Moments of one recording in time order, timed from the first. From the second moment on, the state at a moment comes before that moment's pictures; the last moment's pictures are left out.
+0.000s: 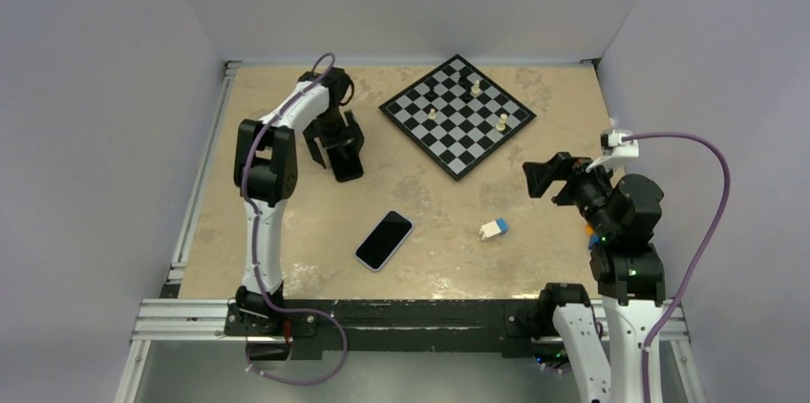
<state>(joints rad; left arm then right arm) -0.25 2.28 1.91 -1.15 -0.06 -0.69 -0.05 0.51 0.87 -0.56 -0.28 0.29</state>
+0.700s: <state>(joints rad) -0.28 2.23 1.78 -1.01 -0.01 -0.68 -0.05 0.51 0.84 -0.55 -0.28 0.31</state>
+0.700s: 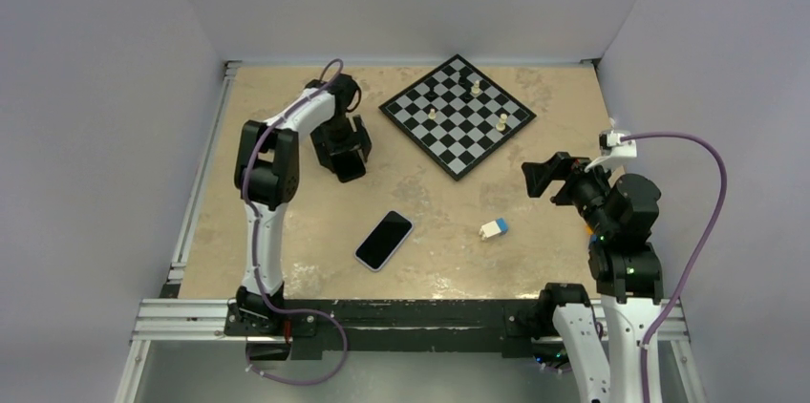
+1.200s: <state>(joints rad) -0.30 2.23 1.78 -1.03 -0.04 -0.73 -0.05 0.51 0.84 -0.55 -0.28 0.31</state>
